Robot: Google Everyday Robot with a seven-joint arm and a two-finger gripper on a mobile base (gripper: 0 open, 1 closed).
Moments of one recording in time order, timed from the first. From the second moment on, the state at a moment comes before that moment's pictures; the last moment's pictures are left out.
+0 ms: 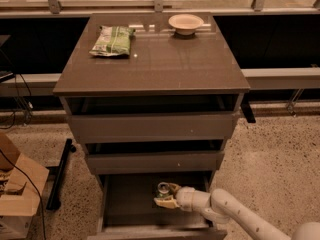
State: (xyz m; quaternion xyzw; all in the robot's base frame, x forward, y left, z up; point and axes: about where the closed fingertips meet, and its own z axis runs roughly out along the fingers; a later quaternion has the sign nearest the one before) arm 0.553 -0.028 0.301 -0.39 0.69 0.38 0.48
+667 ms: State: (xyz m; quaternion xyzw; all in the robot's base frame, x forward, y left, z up) arm 0.568 -0.005 0.257 -0.44 0.68 0.34 0.48
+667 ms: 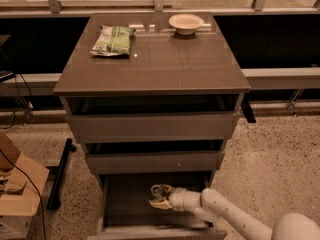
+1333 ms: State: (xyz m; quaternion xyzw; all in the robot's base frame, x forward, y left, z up) arm 0.577 0.004 0.231 -0.44 0.69 0.32 0.48
